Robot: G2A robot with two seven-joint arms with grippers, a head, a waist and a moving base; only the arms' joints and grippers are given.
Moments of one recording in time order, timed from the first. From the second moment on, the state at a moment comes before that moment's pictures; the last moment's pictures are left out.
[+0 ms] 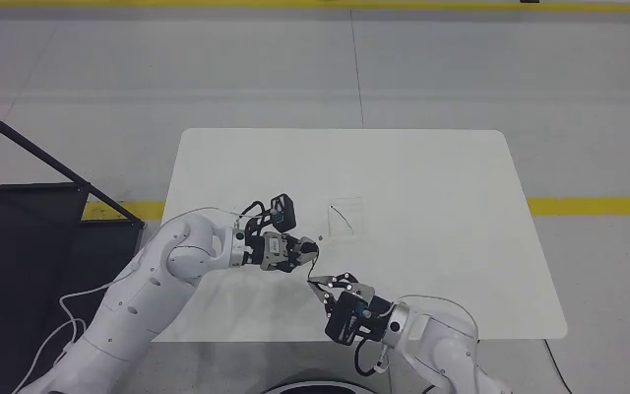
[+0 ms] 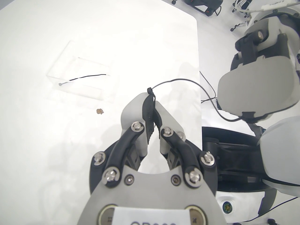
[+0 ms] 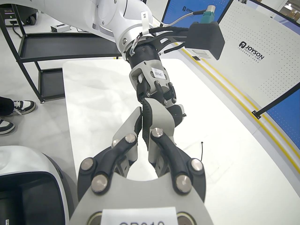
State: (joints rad) left arm 0.96 -1.00 -1.00 -1.52 0.54 -0.89 -0.65; right arm -1.46 -1.14 1.07 -2.00 -1.62 -0.55 0.02
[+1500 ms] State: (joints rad) left arm 0.94 -0.99 -0.98 -1.52 0.55 -0.89 -0.63; right arm -1.53 -1.14 1.13 -2.01 -1.55 -0.36 -0.13
